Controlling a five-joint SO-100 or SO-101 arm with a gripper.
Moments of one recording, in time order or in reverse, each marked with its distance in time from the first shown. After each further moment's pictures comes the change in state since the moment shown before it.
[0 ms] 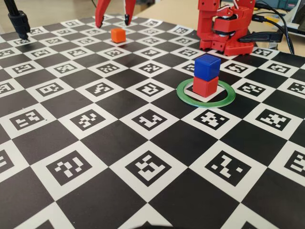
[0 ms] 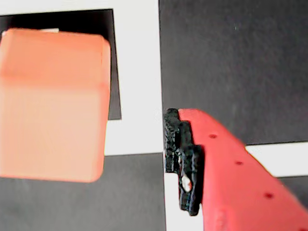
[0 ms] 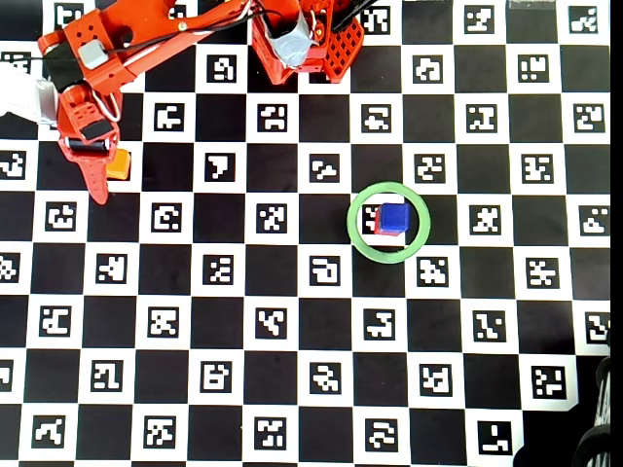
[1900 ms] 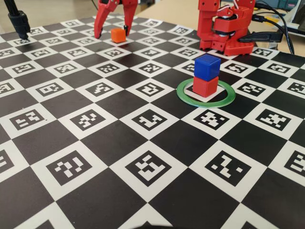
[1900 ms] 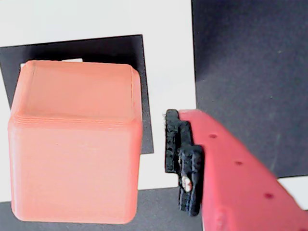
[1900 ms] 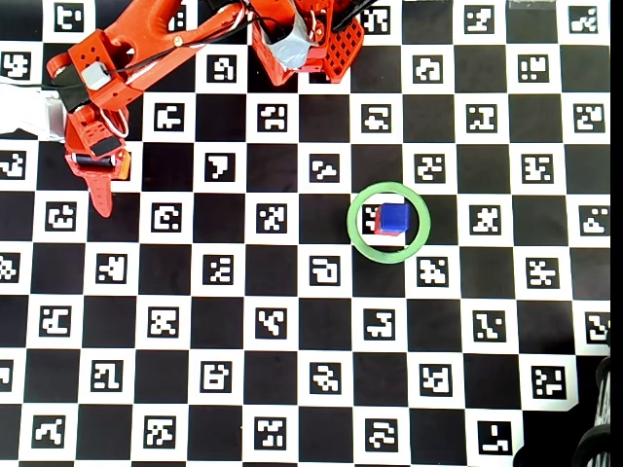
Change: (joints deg) arm -2.0 -1.1 4.8 -7.1 4.6
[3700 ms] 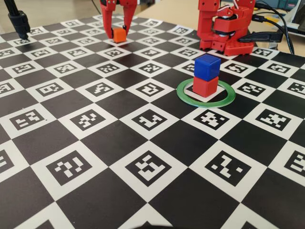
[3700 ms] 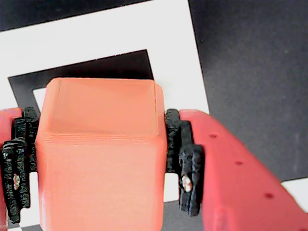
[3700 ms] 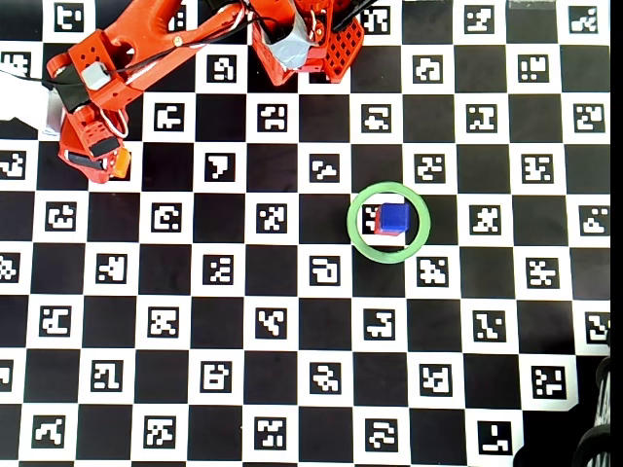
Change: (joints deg) arm 0.0 0.0 0.0 -1.6 6.8
